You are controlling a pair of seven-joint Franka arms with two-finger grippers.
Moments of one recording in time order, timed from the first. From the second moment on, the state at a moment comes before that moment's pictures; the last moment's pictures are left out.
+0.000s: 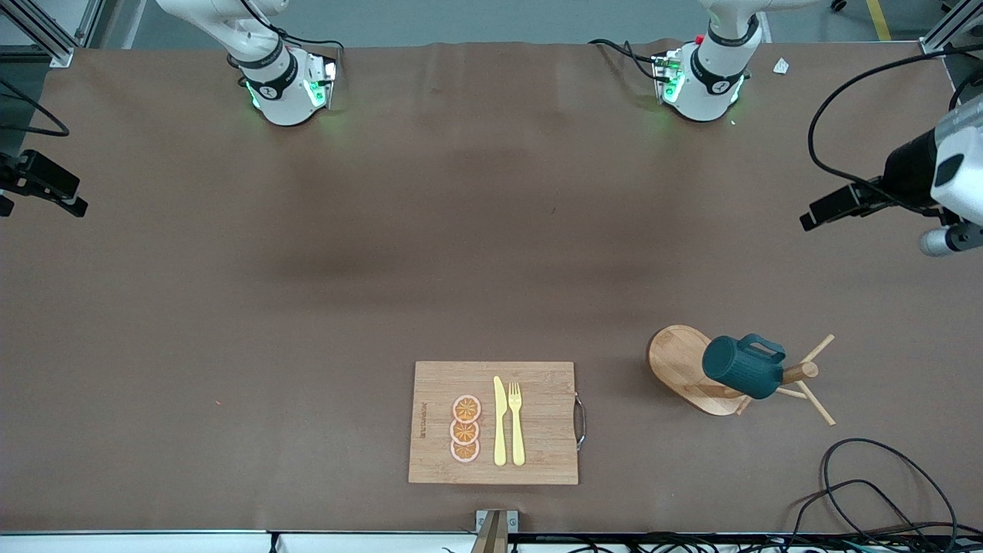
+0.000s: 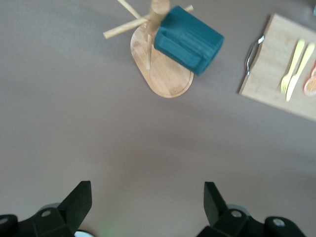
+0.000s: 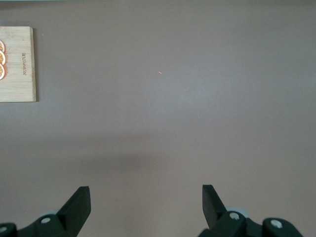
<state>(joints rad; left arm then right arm) 0.06 0.08 -0.11 -1.53 -0.18 1.57 -0.38 0.01 0.00 -0.06 -1.49 -0.01 1.57 -0.04</state>
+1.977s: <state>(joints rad) 0.11 0.32 -0.12 -1.72 -0.66 2.16 -0.87 0.01 0.00 -0.06 -1.49 -0.01 1.57 -0.04</state>
